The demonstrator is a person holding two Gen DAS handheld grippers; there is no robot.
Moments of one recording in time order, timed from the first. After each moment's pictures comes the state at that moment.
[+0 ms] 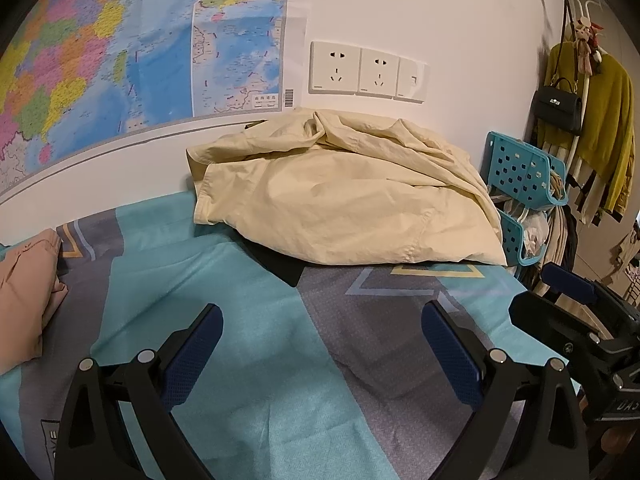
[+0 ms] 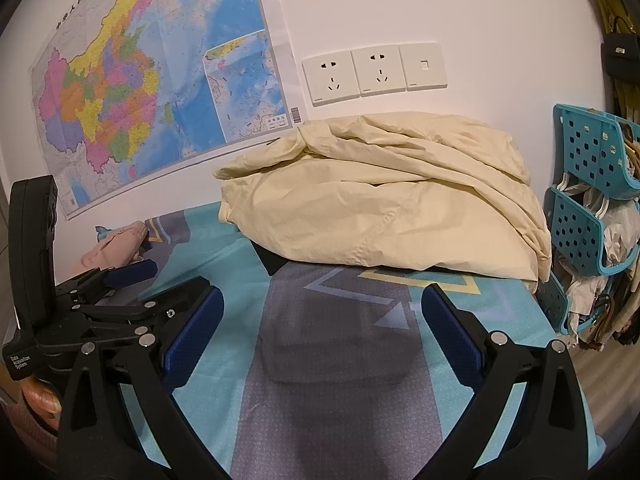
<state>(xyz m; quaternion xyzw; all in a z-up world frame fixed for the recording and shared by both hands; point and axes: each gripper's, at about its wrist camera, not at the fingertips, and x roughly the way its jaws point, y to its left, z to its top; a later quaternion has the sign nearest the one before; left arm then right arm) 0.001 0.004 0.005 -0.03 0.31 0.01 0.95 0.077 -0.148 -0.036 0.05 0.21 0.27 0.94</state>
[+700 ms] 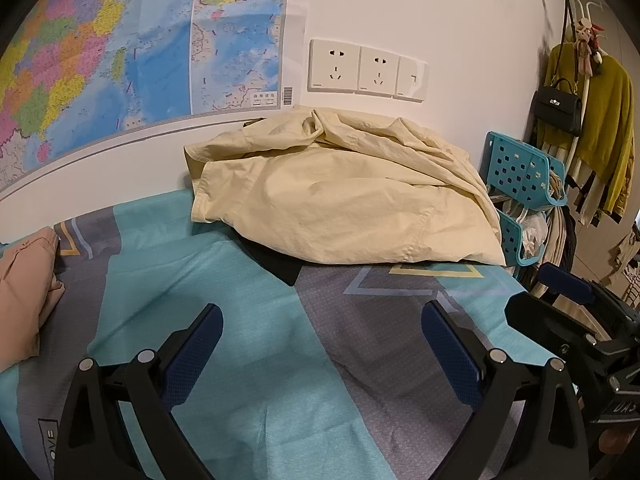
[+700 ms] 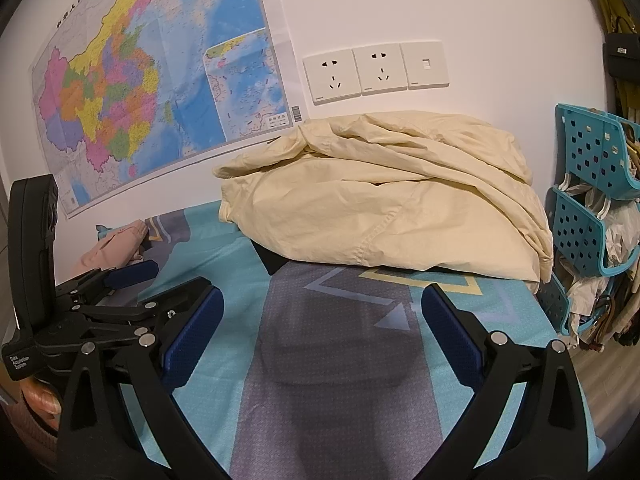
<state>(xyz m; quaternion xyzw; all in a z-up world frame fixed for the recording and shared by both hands) 0.004 0.005 0.005 -0.04 0.32 0.01 0.95 0.080 -0.144 -0.037 0.05 0.21 0.27 0.94</state>
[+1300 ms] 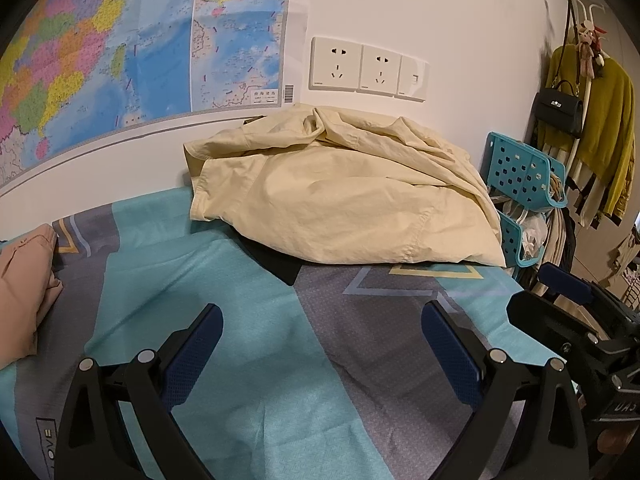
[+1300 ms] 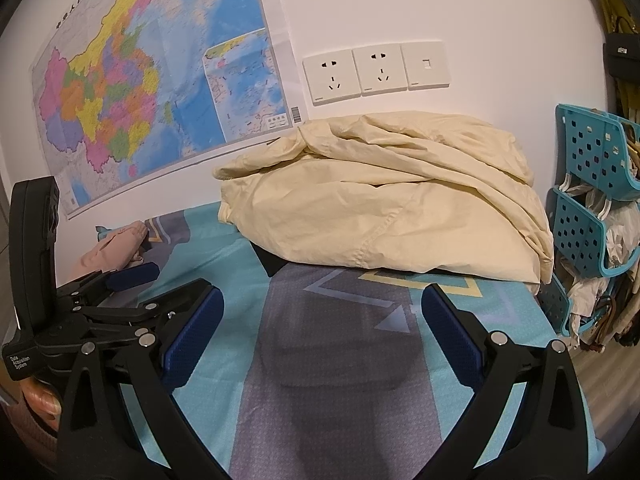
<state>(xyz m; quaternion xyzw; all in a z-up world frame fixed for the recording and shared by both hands) 0.005 0.003 0.003 -0.04 0.32 0.01 0.95 0.081 -0.145 -0.037 0.05 0.21 0.27 0.94</state>
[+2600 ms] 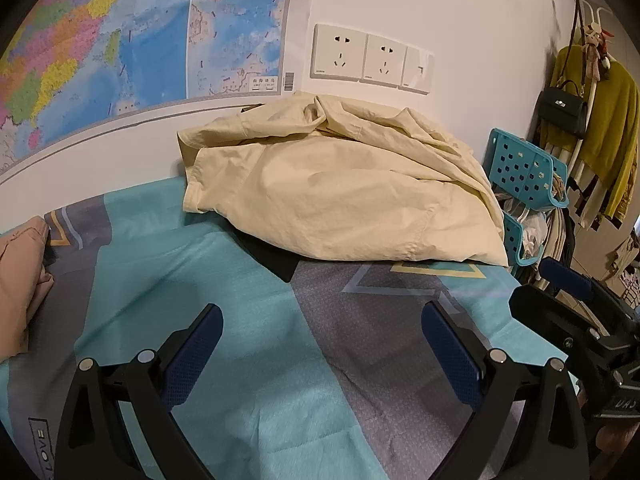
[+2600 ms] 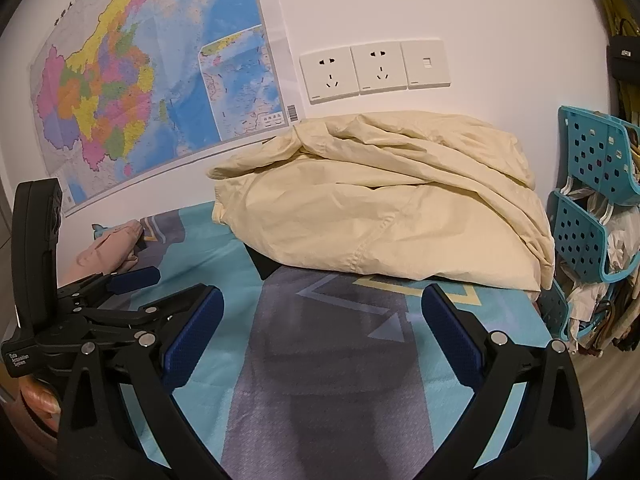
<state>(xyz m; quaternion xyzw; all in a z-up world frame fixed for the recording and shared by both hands) 0.015 0.003 -0.004 -0.05 0.33 0.01 0.94 0.096 -0.146 -0.036 0.04 0.21 0.27 0.94</state>
